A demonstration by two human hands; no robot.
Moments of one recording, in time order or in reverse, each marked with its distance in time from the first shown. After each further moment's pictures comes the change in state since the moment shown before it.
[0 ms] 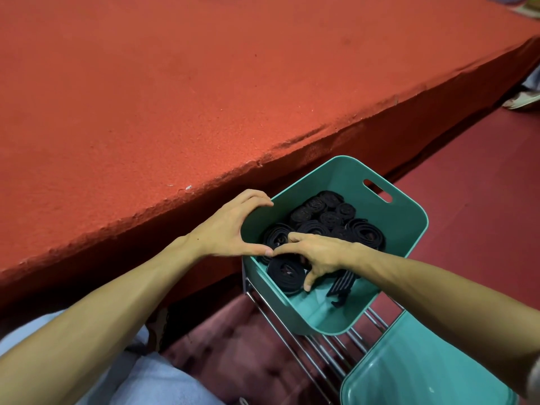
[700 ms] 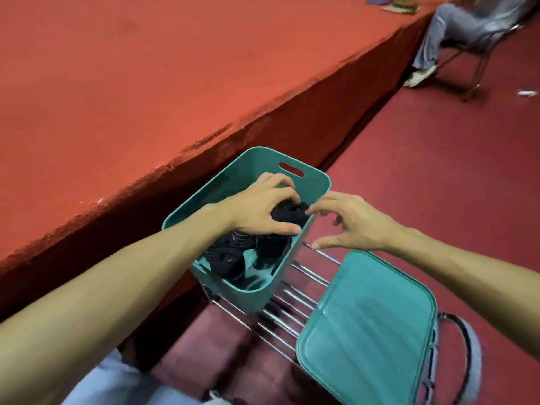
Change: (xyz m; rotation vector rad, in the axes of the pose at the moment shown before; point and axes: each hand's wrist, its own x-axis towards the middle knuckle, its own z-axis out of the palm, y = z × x) left_hand 0.095 0.140 0.059 0.259 -0.361 0.227; right_hand -0.214 -0.034 -0.009 0.081 0.656 0.321
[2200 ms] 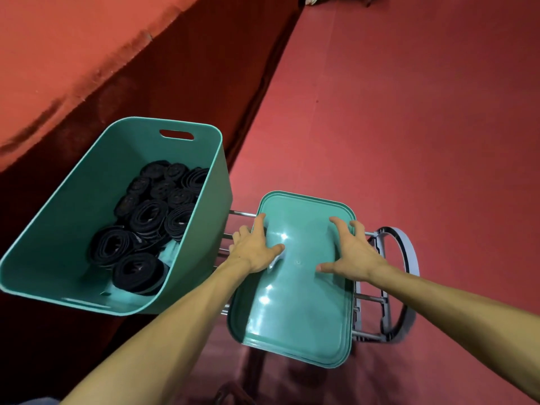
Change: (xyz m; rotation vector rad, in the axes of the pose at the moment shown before) left_hand 0.057 0.090 0.204 -0.261 -0.374 -0.593; right_hand -0.183 0.072 0.137 0.382 -0.044 1.116
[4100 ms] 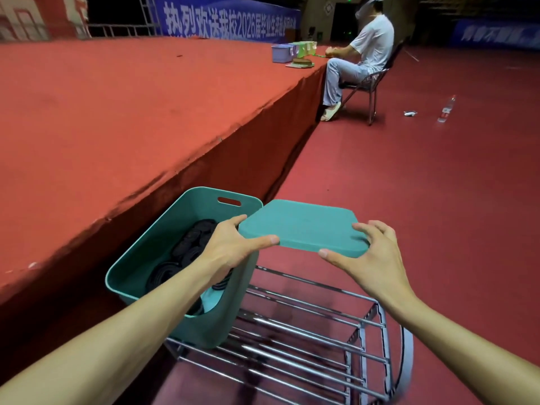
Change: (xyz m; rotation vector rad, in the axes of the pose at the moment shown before) left_hand -0.117 -0.006 -0.146 -0.671 0.348 0.246; right_hand -0.125 -0.110 -0.083 0.353 0.668 -0.337
